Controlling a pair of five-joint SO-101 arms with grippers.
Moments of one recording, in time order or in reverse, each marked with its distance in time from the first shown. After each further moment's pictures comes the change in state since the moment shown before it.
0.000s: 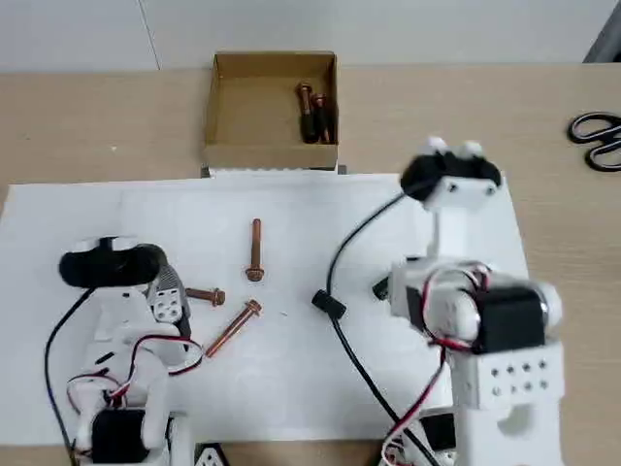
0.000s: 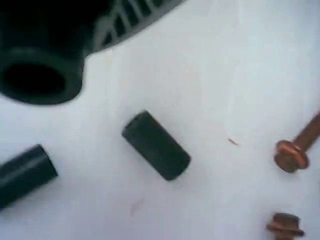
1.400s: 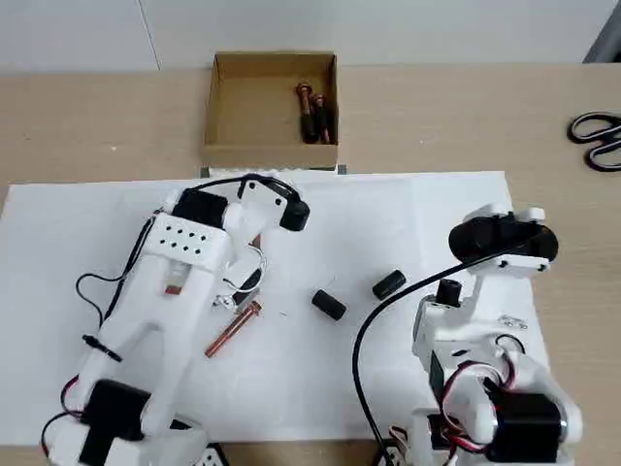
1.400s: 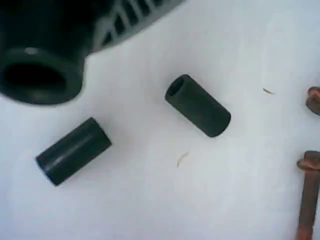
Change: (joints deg) left arm 19.2 95.3 -58.7 32.6 -21.7; right arm 8.2 -24.5 15.6 -3.9 -0.2
